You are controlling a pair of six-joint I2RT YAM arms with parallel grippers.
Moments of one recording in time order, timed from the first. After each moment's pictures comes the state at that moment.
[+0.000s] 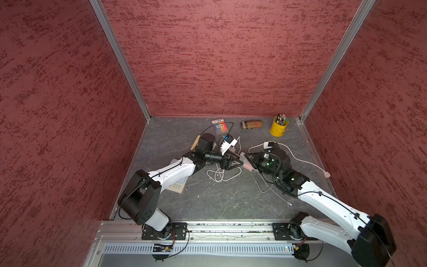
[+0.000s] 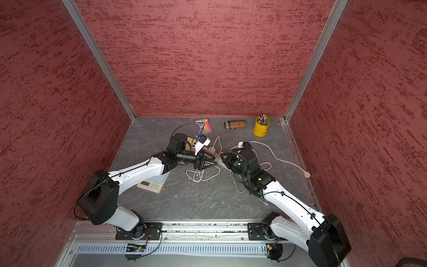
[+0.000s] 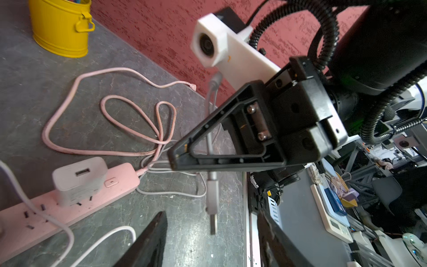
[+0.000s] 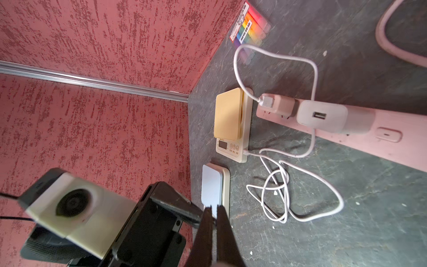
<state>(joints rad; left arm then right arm) -0.60 1.54 0.94 0.19 0.93 -0.27 0.59 1.04 0.66 0.04 -0.14 1.27</state>
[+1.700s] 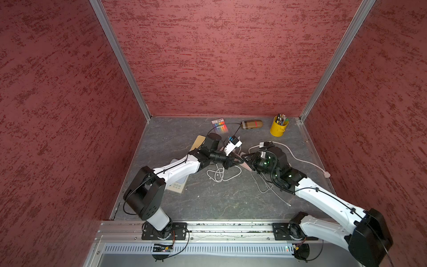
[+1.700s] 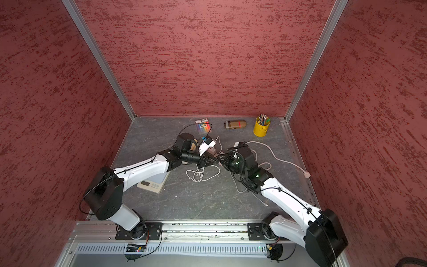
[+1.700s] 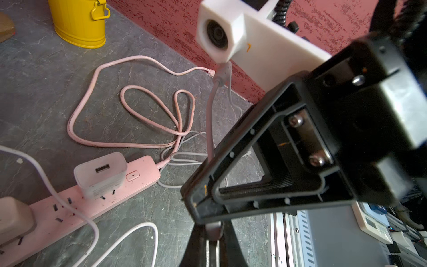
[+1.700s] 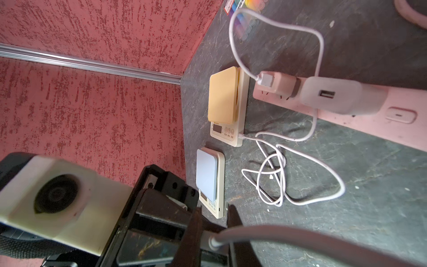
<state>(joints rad) -0.66 1.60 1.06 -0.02 0.77 -0.09 0.60 1.10 0.70 -0.02 -0.24 1.25</state>
